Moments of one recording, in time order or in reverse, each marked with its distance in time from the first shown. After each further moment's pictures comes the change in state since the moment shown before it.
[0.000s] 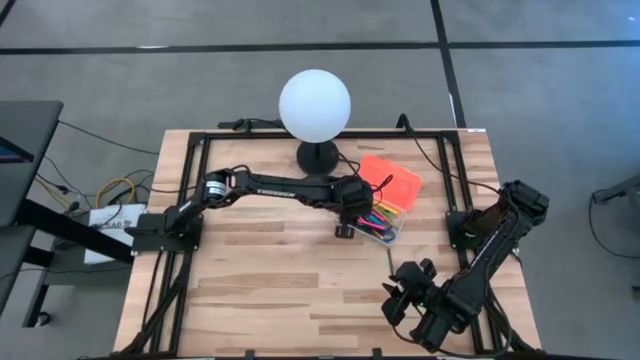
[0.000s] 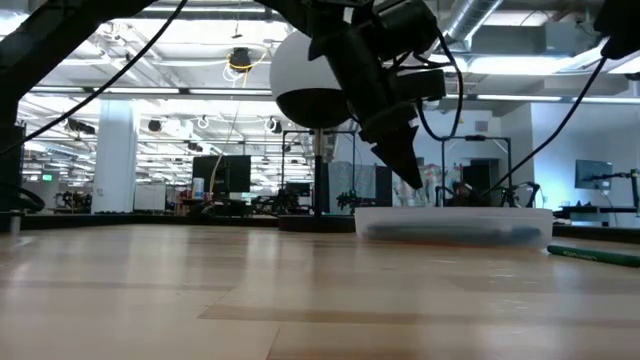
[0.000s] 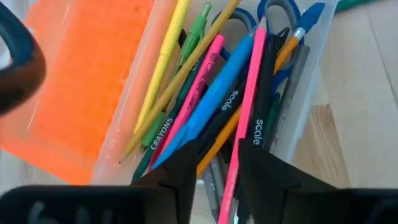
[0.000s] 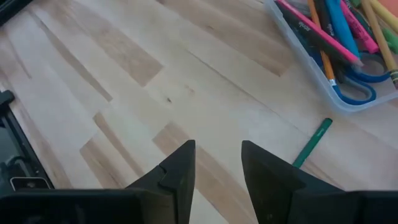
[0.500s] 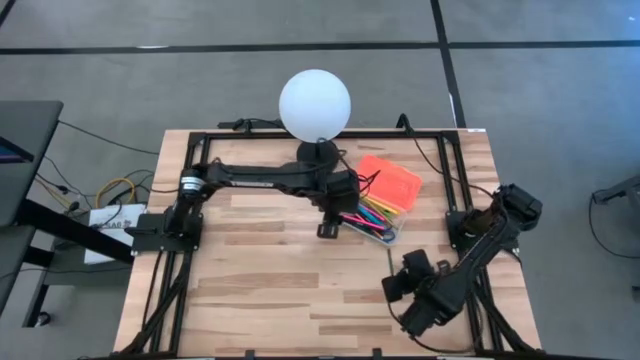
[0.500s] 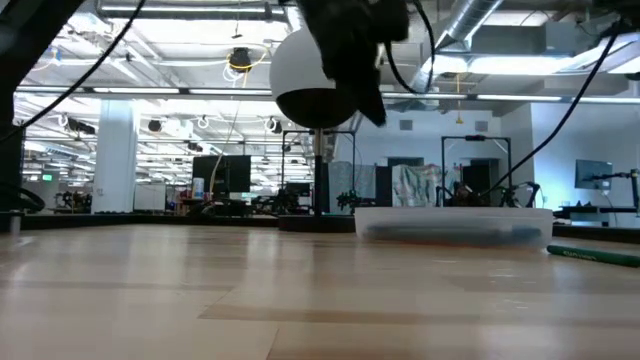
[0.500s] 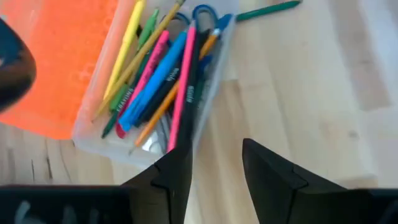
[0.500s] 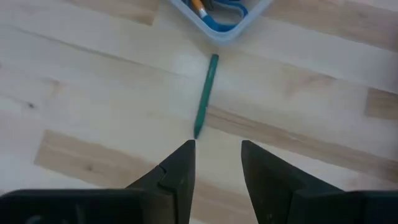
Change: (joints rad) left arm -0.003 -0.185 0.000 -0.252 0.188 -0.061; right arm -0.075 0.061 -0.002 -0.258 -0.336 0.410
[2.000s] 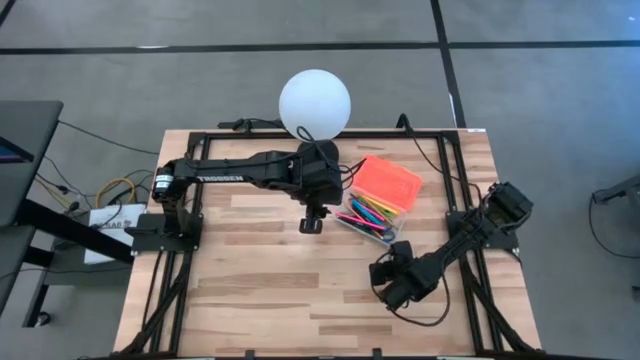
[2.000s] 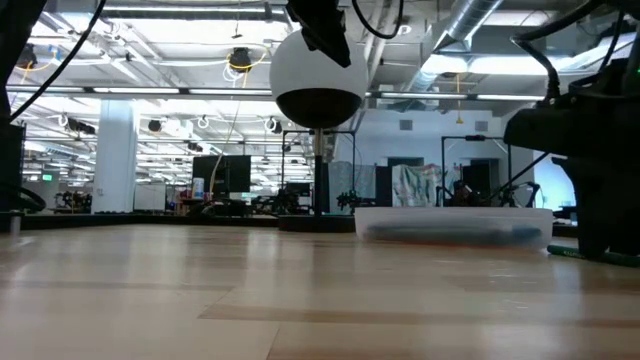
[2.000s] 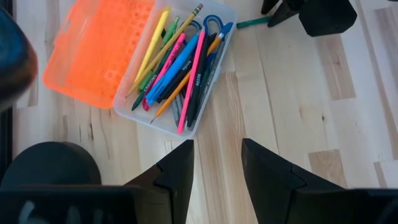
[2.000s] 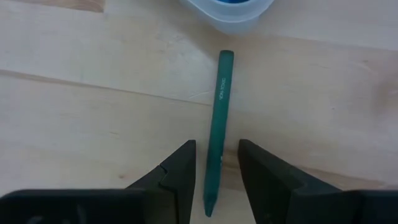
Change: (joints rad) left arm -0.029 -0.196 0.000 -0.153 -0.075 -0.060; right arm -0.179 0.035 -0.329 0.502 -0.046 -0.069
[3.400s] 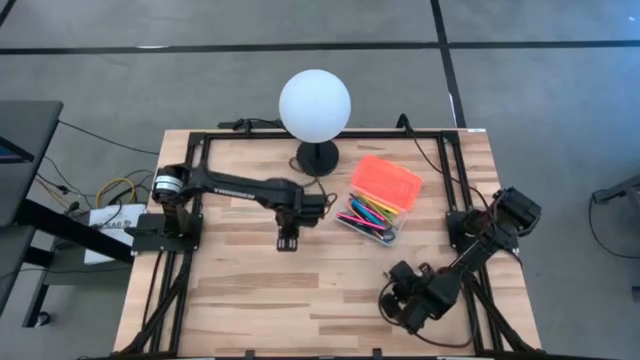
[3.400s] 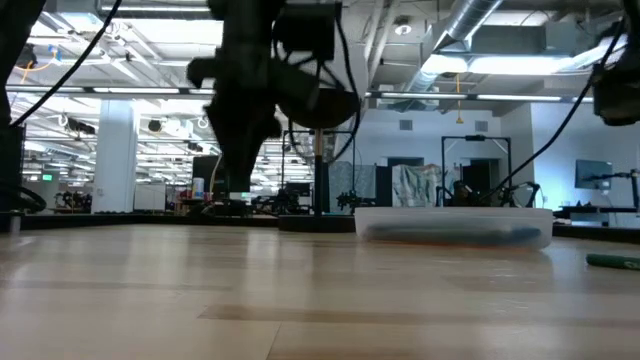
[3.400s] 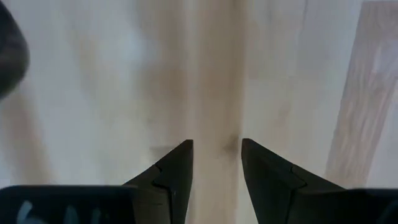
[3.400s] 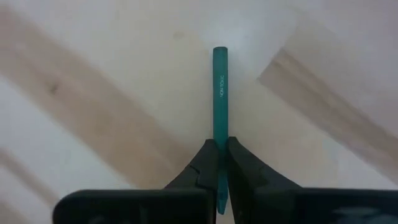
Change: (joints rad) left arm -0.015 0.003 -0.454 -0.029 0.049 -0.148; right arm 0.202 0.004 0.005 0.110 -0.047 -0.314
